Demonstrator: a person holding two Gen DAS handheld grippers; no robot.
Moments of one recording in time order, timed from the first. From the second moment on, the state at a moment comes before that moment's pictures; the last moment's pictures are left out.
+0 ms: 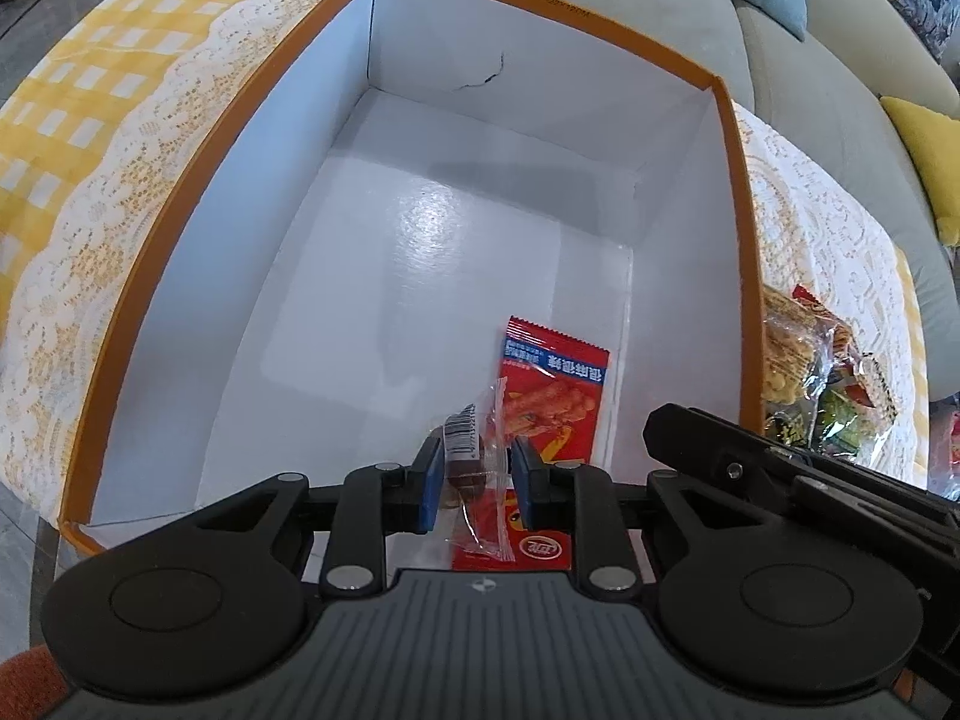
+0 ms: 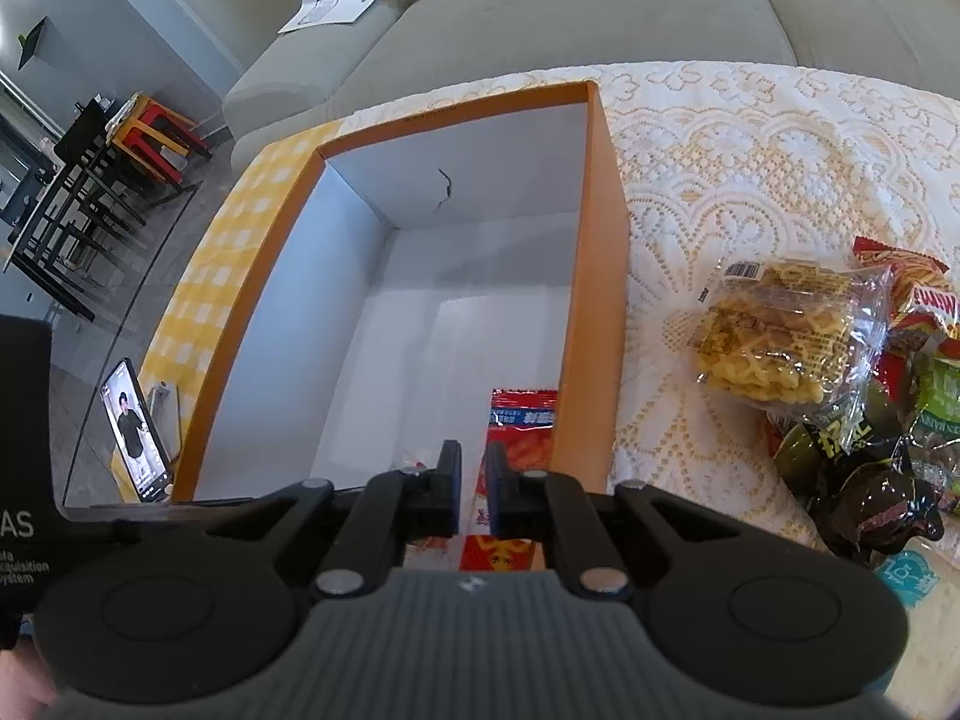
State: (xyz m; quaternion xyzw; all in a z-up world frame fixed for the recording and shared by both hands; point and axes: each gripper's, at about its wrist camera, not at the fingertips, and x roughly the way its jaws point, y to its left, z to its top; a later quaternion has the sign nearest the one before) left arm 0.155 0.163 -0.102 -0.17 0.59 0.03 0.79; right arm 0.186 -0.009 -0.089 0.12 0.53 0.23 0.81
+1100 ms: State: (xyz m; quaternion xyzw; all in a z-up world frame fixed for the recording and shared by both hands) left arm 0.103 0.051 -0.010 -0.04 0.48 -0.03 0.88; right arm 0.117 -0.132 -0.022 0.08 0.41 0.18 0.89
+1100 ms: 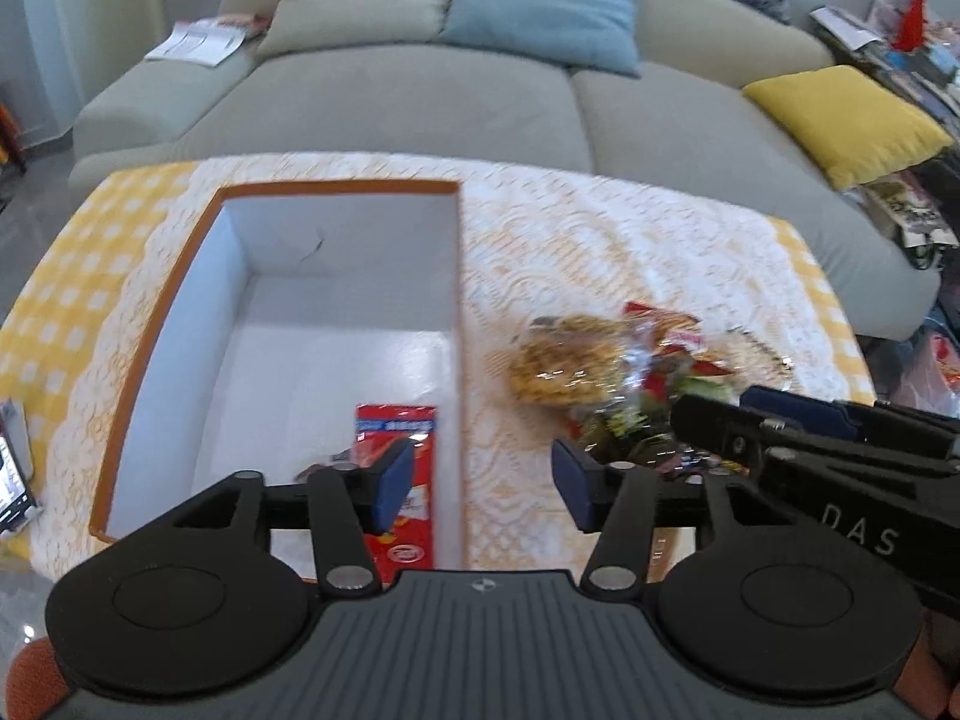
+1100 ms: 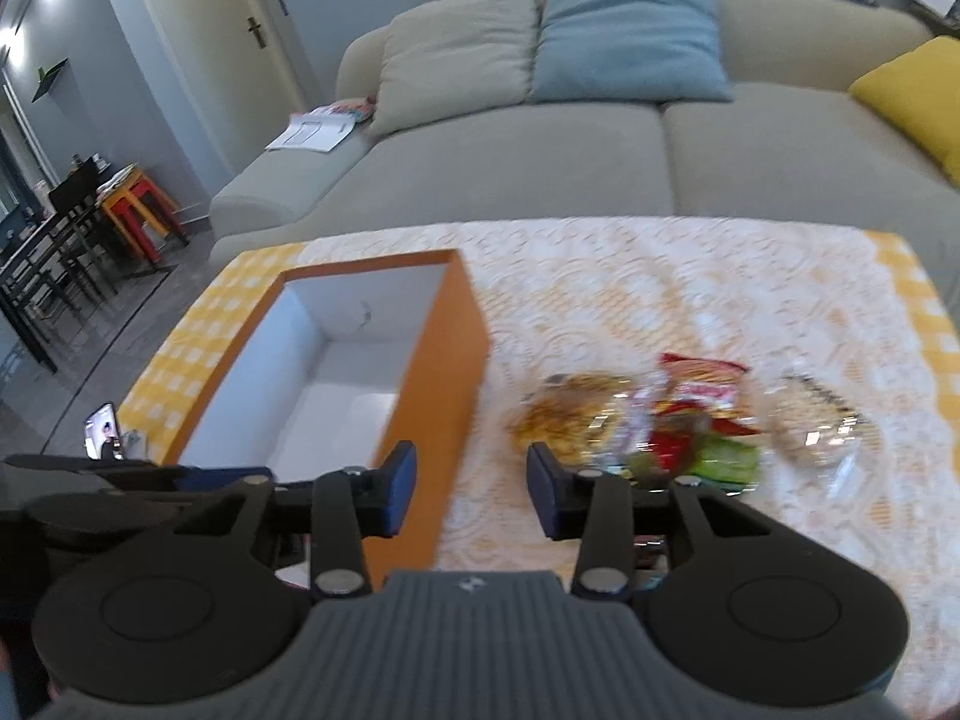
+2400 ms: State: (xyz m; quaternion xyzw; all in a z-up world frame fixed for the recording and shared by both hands) left arm 0.092 -0.054 -0.139 0.02 0.59 -0.12 0.79; right arm 0.089 -0.271 -0.166 0.24 0.55 0.05 0.80
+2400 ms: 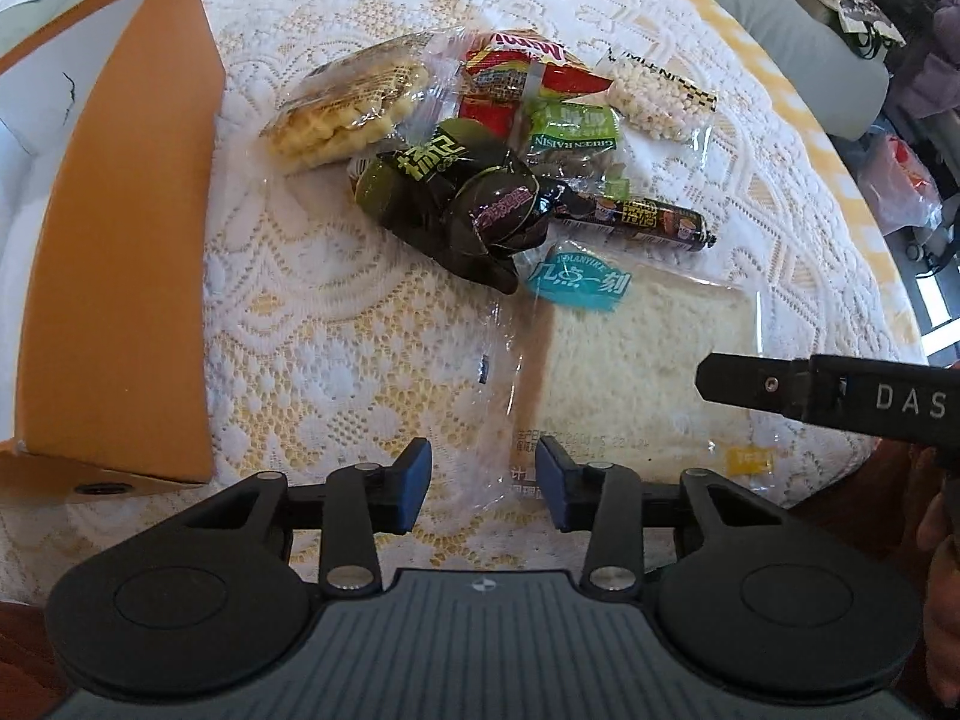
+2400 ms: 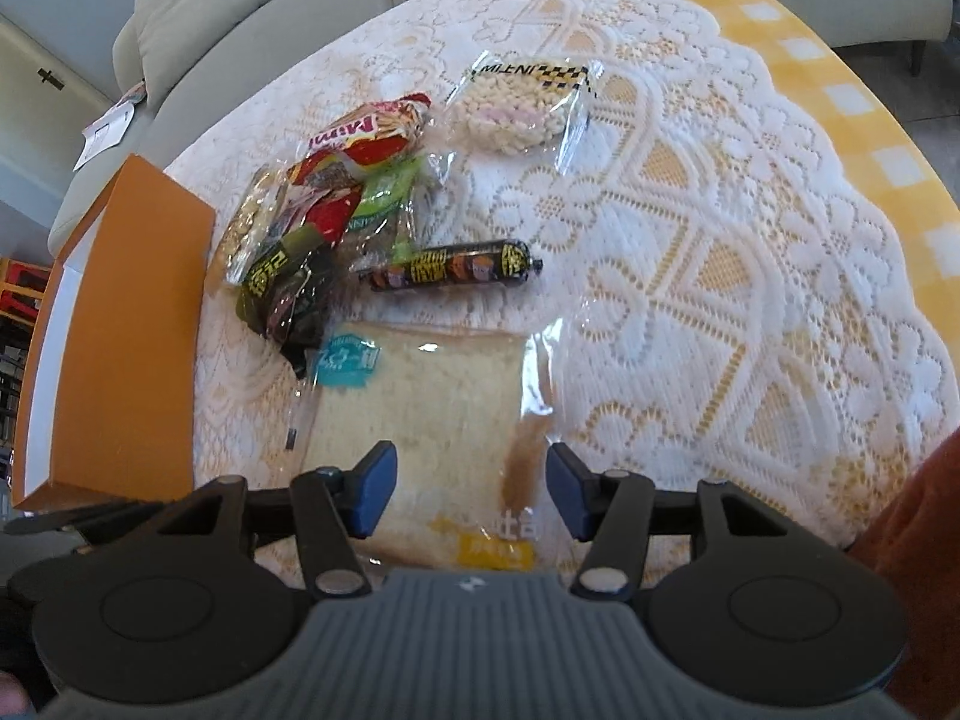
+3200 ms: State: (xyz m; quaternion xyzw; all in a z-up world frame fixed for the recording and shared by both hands) left arm 0.096 -0.054 -0.144 0.02 0.61 -0.11 0.78; right arm 0.085 -0.291 -0.190 0.33 0.56 0.02 0.75
